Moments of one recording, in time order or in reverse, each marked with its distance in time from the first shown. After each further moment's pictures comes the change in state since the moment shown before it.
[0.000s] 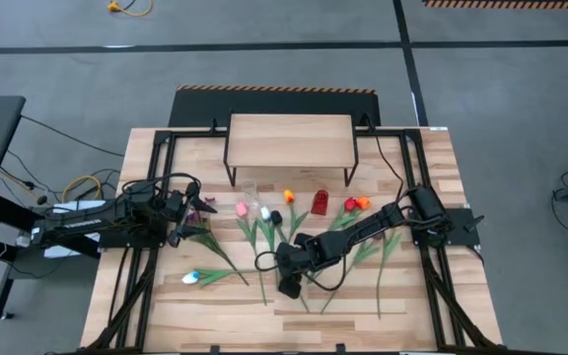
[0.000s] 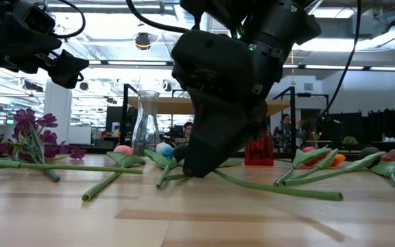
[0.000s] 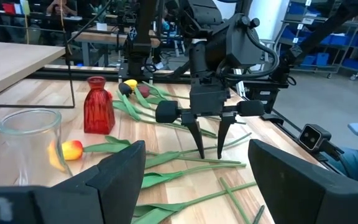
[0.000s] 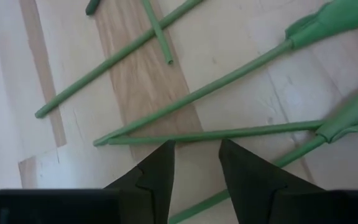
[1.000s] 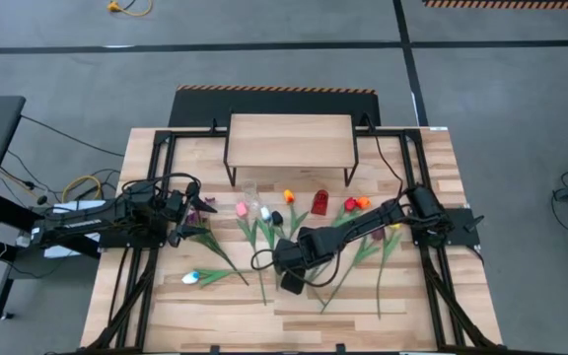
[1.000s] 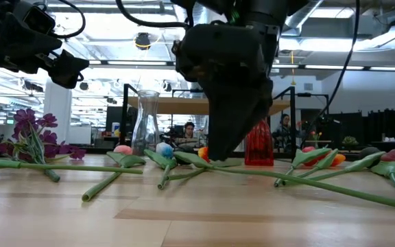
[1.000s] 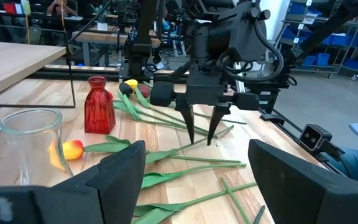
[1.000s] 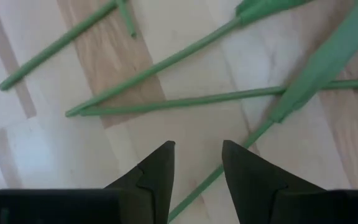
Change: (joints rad) left arm 0.000 0.000 0.001 0.000 -0.004 0.000; right arm -0.025 0.003 0.192 -0.371 0.003 -0.010
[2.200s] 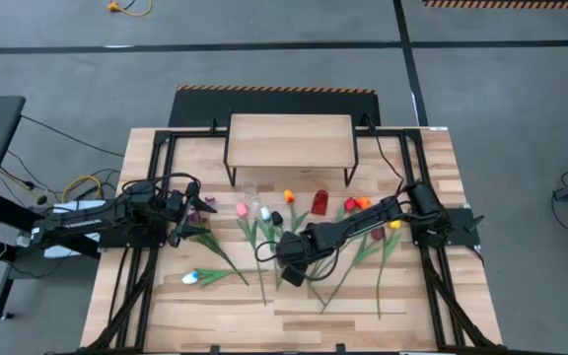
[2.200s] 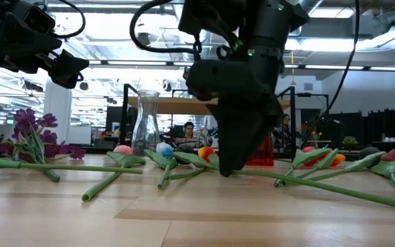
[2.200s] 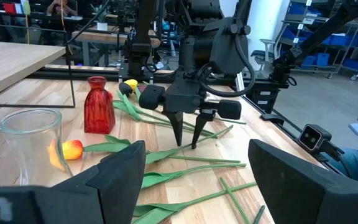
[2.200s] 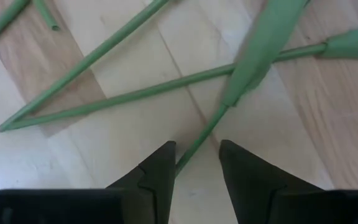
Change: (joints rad) left arm 0.000 0.000 0.000 0.000 0.000 0.000; right arm -0.032 0.000 -0.092 0.033 0.005 0.096
